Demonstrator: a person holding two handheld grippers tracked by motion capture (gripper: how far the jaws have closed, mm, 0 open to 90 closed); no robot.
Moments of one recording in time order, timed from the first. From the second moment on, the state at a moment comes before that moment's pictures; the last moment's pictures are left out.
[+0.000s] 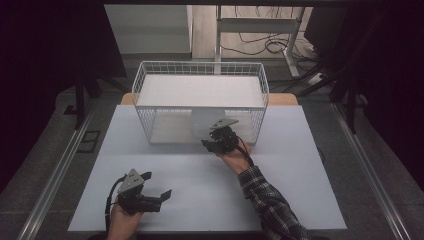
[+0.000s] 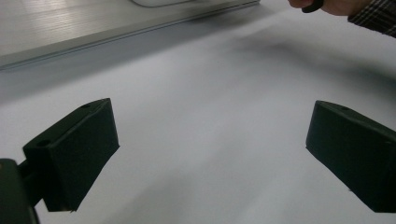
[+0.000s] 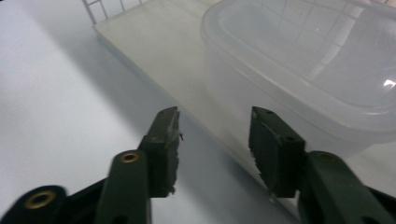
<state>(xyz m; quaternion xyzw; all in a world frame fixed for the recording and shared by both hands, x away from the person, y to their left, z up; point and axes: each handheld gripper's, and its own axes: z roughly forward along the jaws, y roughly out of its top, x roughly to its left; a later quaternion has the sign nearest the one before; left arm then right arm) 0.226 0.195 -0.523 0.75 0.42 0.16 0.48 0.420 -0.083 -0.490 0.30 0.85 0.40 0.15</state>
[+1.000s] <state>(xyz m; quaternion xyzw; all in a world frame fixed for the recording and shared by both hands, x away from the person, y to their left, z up) 0.229 0.195 -0.527 0.76 0.42 0.14 0.49 0.375 -0.107 -0.486 0.28 0.85 0.43 0.11</state>
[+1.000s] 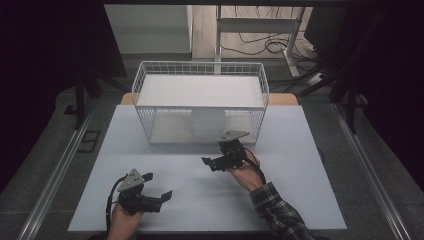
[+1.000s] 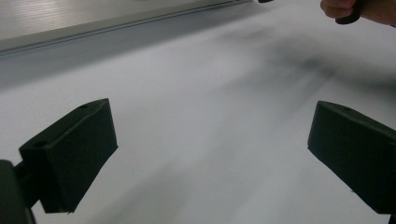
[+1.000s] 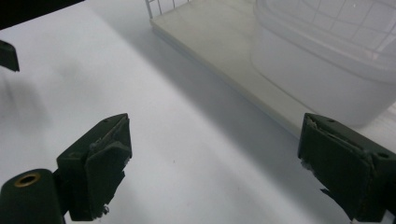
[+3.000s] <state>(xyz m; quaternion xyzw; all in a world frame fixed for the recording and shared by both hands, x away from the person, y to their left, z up) 0.221 0.210 -0.523 0.76 0.43 0.17 0.46 0.272 -0.242 -0.471 0.34 0.81 0.44 0.21</state>
